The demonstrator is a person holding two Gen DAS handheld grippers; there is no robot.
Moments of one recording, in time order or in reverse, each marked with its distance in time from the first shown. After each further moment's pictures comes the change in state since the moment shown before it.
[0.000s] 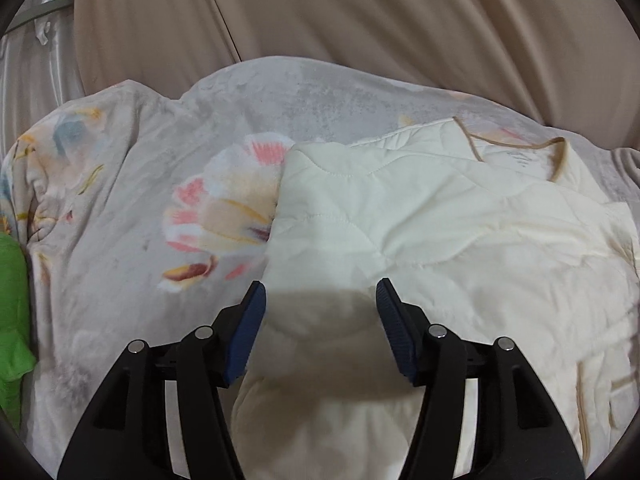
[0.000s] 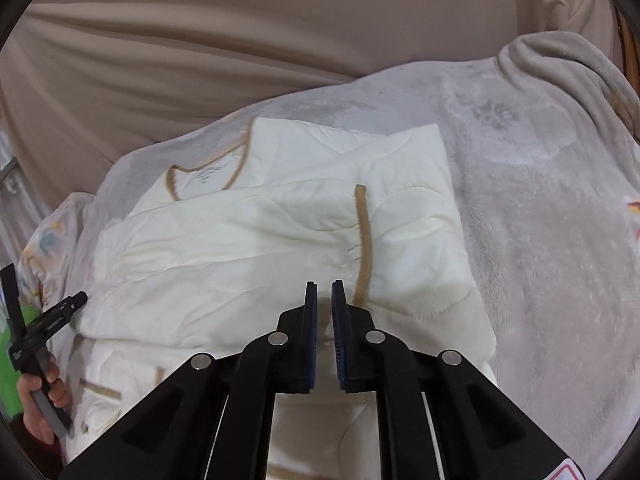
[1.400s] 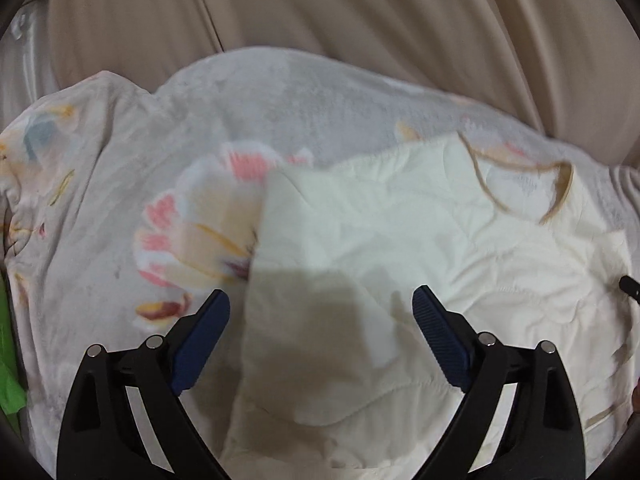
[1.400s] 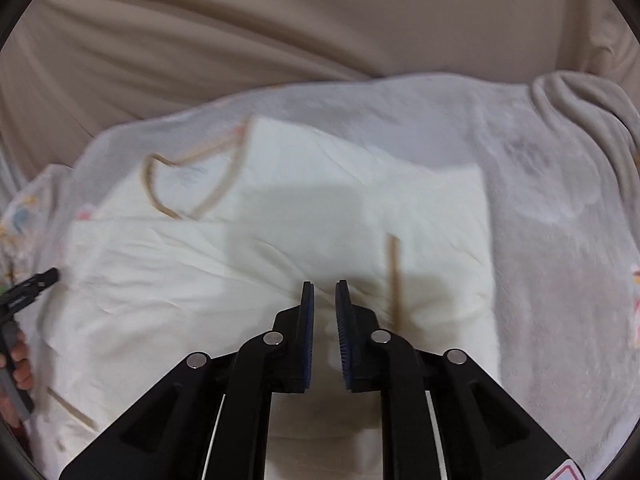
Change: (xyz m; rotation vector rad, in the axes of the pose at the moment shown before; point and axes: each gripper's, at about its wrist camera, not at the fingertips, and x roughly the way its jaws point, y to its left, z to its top) left arm 0.027 0.010 0.048 -0.052 0.044 -0.077; right arm 0.047 0.020 0.057 -0.120 0.048 -0.051
